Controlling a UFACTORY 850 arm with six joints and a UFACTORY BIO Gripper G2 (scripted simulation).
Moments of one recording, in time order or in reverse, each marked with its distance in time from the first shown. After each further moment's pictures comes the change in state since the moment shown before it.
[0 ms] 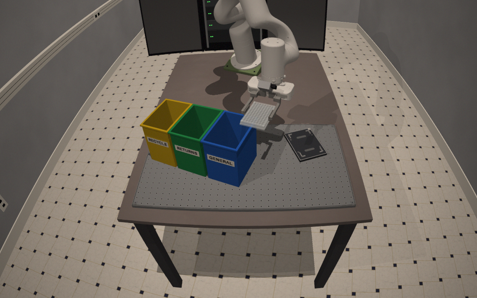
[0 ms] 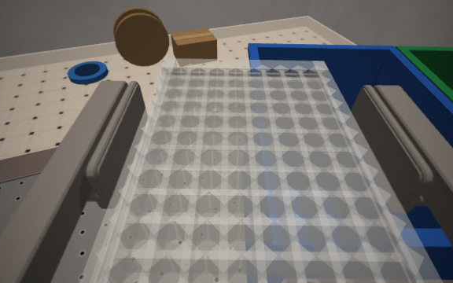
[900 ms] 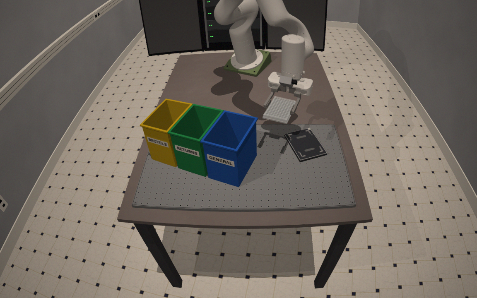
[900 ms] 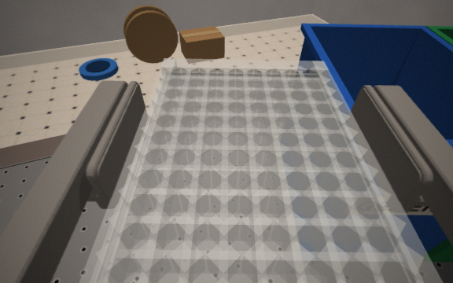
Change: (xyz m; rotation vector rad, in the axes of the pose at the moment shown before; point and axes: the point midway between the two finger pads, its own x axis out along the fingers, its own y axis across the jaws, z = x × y) arm -0.056 0.059 0.003 0.000 0.001 0.001
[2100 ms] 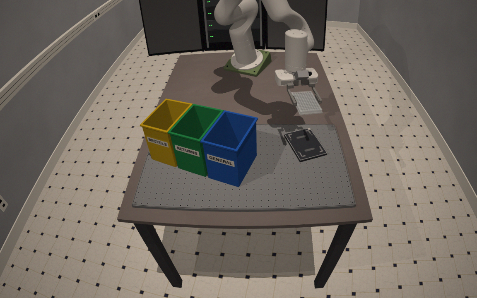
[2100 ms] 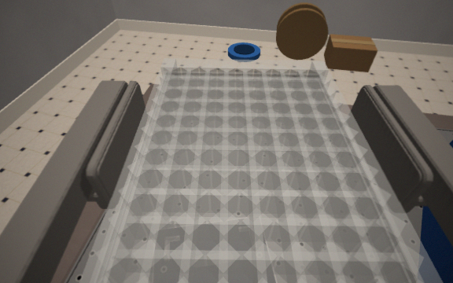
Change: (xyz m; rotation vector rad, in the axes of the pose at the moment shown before) arm -0.072 0.076 0.003 0.005 0.010 0.540
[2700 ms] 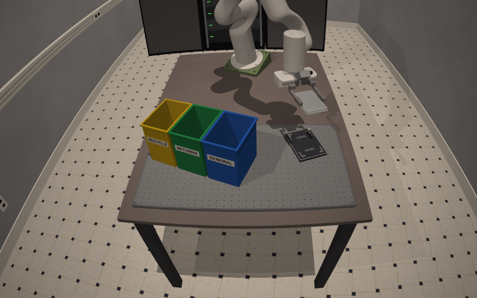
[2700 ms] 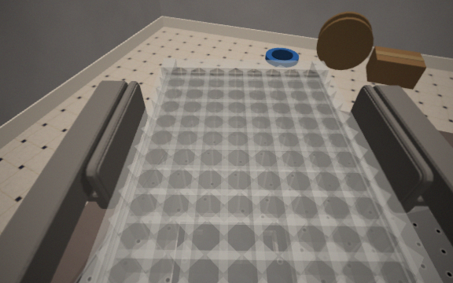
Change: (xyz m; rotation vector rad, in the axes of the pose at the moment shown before) arm -0.002 0.016 -0.001 -0.007 -0.008 0.155
